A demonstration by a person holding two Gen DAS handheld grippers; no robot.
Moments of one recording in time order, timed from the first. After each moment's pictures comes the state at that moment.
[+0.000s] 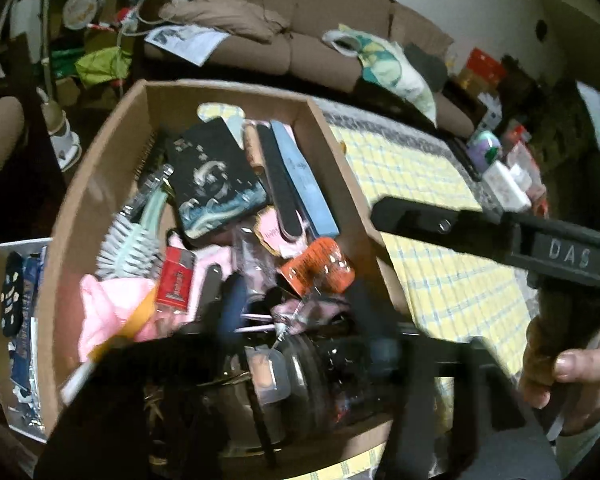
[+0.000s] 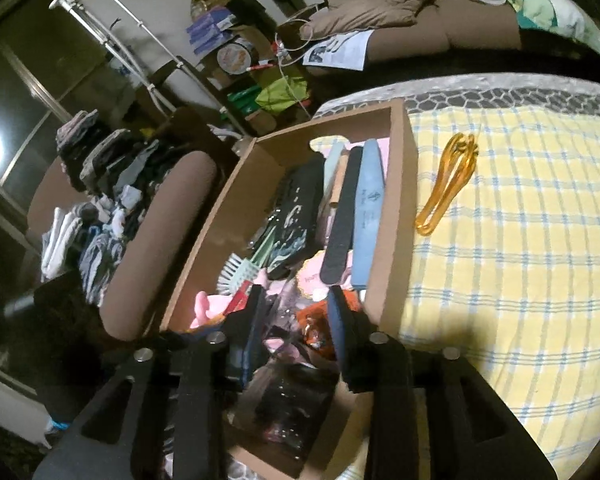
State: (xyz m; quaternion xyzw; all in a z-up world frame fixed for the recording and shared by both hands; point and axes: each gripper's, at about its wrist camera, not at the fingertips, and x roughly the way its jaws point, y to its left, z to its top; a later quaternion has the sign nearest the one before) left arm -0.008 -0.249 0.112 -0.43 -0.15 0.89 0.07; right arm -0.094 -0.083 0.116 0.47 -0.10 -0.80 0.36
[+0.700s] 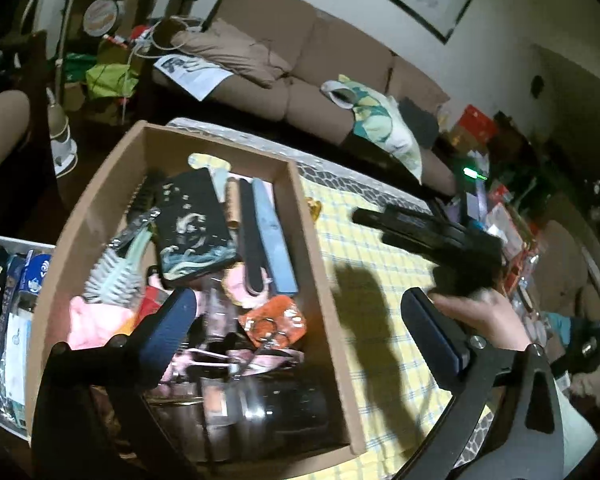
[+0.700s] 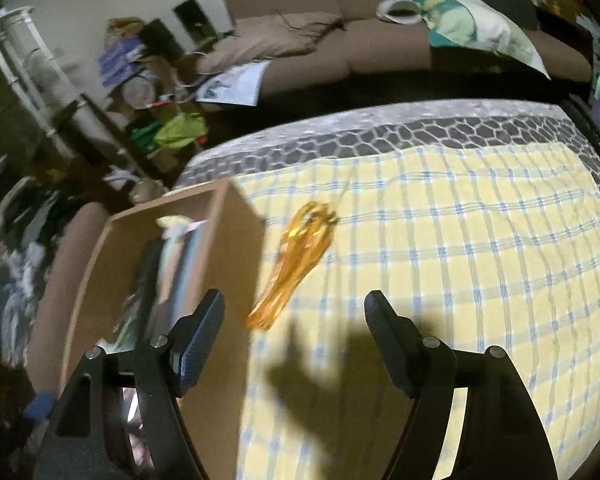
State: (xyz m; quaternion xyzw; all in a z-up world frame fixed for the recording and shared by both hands) left arm -0.005 -0.239 0.147 -0.36 -0.21 0.91 0.07; right arm -0.208 -0.028 0.090 0.46 -0.08 -0.86 0.20
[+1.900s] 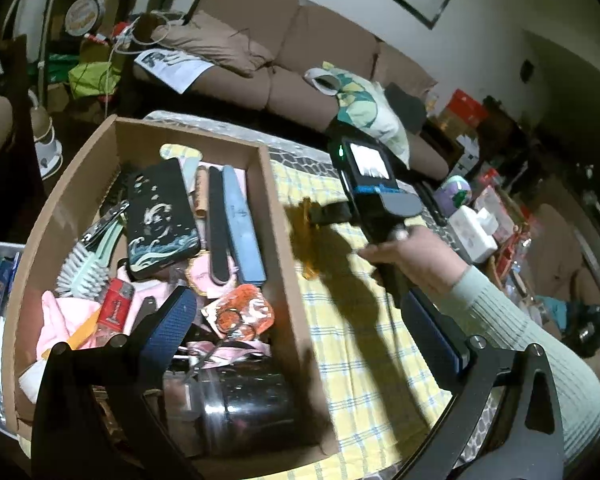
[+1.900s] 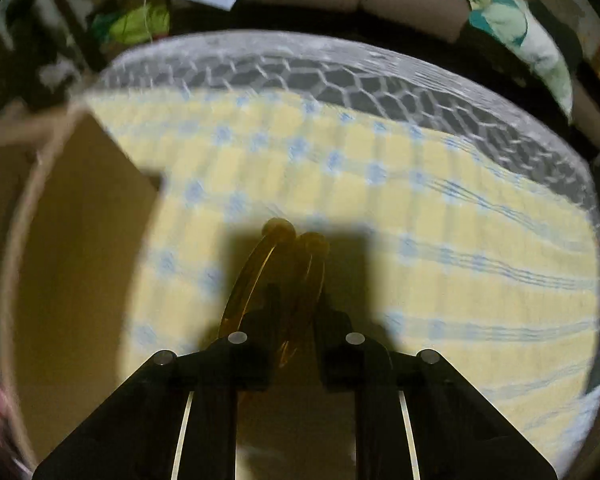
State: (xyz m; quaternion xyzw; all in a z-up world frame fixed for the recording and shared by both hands) left arm -0.008 -0.210 0.150 -0.38 -0.19 0.90 0.09; right arm -0.286 -0.056 0.017 0.56 0.13 -0.80 0.16
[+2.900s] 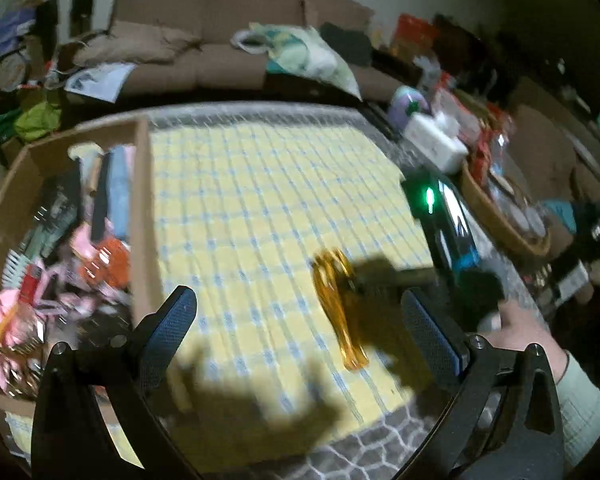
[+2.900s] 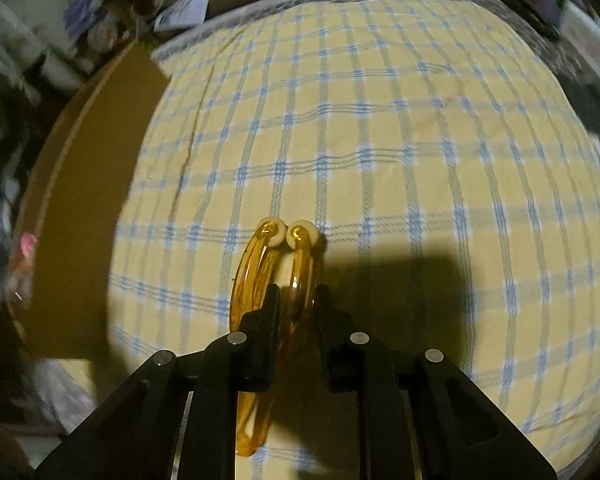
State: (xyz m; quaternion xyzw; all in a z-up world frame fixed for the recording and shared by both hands) left arm 0.019 -0.067 0.140 -0.43 -0.06 0.89 0.17; right arm -0.070 0.119 0.029 0.57 -0.08 -0.80 0.18
